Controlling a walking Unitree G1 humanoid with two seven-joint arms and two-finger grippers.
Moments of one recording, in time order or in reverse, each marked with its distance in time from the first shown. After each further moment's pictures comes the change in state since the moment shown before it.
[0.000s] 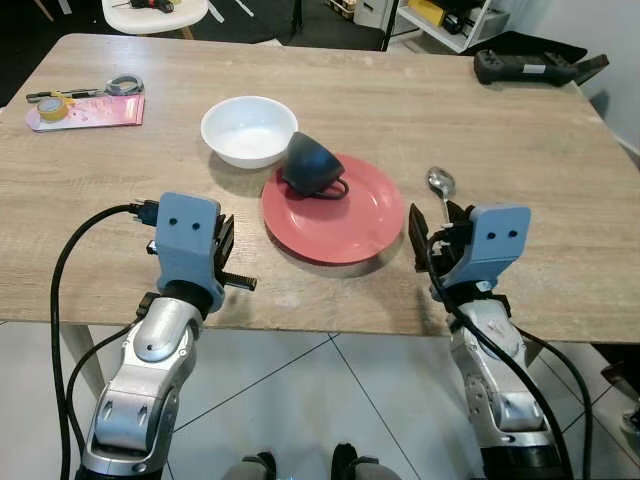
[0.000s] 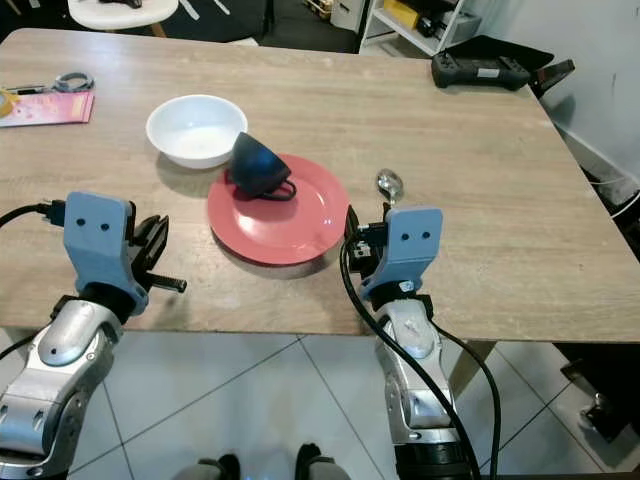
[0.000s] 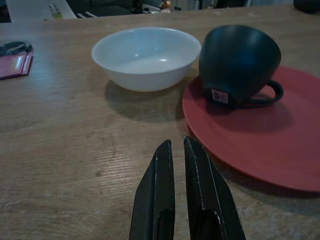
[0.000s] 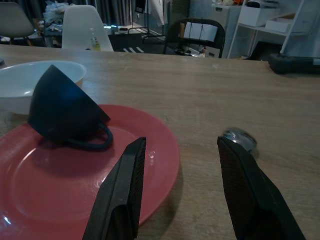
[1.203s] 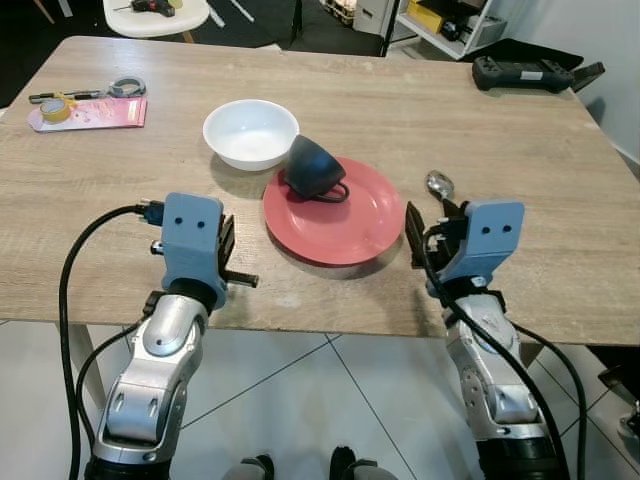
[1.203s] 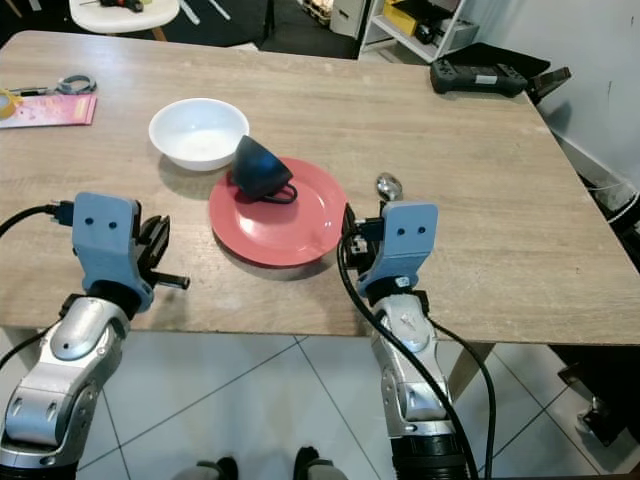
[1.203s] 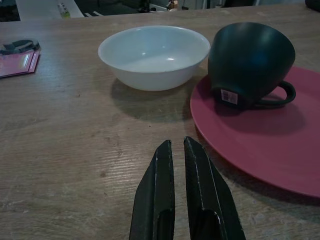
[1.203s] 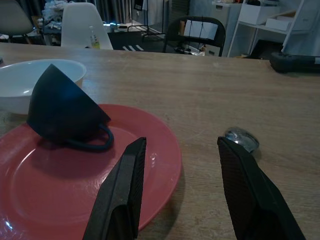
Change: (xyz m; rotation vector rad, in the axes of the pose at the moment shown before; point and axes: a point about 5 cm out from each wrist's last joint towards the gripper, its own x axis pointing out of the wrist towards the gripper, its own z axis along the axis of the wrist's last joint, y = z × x) left arm 0.008 -0.001 -0.006 0.005 0.013 0.020; right arm 0.004 0.000 -0.003 -0.001 0.018 -0.006
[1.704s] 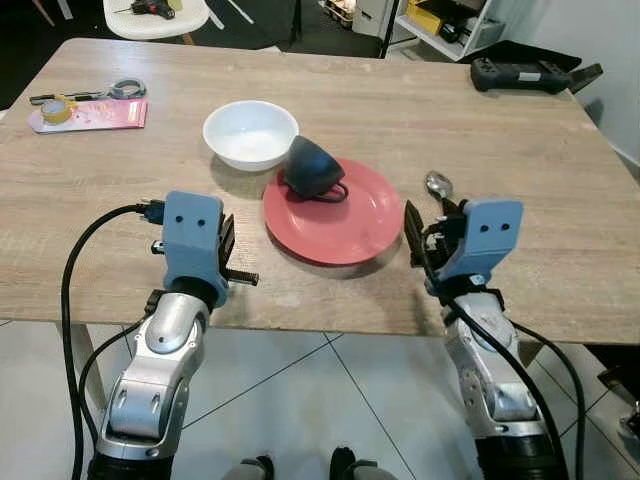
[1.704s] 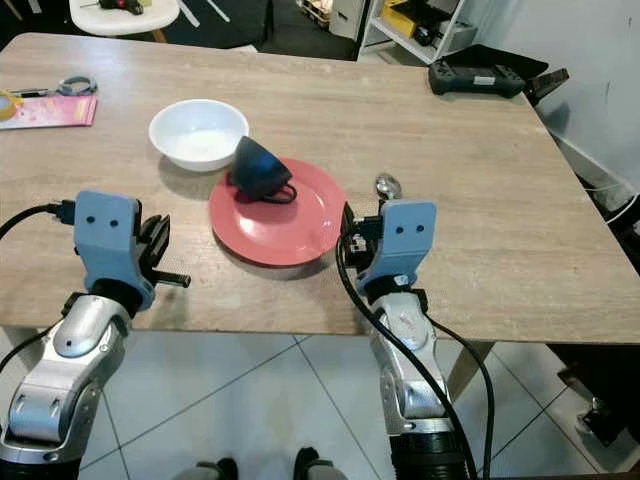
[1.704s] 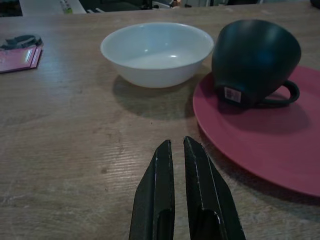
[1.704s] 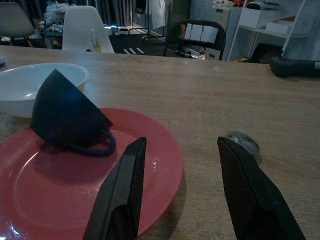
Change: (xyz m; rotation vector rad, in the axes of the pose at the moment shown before) left arm 0.003 0.001 -0.002 -0.010 0.012 0.018; right arm 0.003 0.002 0.002 -0.003 -0.007 0.003
